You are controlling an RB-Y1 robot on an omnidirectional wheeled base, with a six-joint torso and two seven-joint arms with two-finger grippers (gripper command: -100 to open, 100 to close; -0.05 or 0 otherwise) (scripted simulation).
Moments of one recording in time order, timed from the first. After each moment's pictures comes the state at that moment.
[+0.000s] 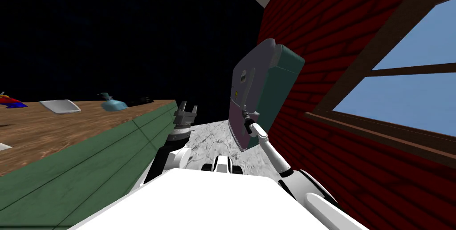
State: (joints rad) left arm 0.45 0.02 -0.07 -2.34 0.05 -0.43 0.15; right arm -0.32 -0.45 0.27 -1.48 1.10 0.15 1.90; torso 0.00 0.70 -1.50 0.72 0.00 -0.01
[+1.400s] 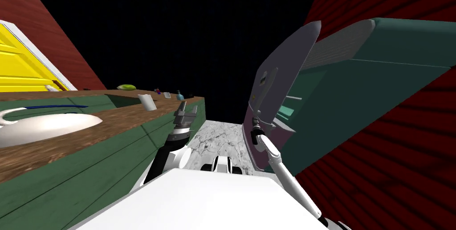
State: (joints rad) left arm 0.45 0.02 -0.07 -2.34 0.05 -0.43 0.15; right arm 0.00 -0.45 0.21 -1.74 1.11 0.49 1.88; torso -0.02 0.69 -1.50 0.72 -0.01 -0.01
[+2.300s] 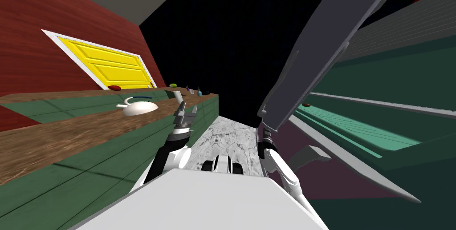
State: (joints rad) left arm 0.45 0.02 -0.07 -2.34 0.05 -0.43 0.15; right arm 0.28 -0.46 0.17 -1.89 1.12 0.75 1.86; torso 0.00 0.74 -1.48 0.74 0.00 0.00
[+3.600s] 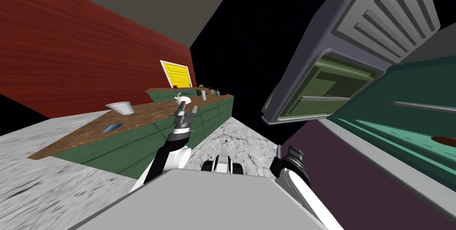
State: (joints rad) left arm 0.45 0.02 -0.07 -2.34 0.05 -0.43 0.15; right arm 0.58 -0.48 0.09 -2.13 1.10 1.13 1.86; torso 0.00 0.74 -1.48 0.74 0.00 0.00
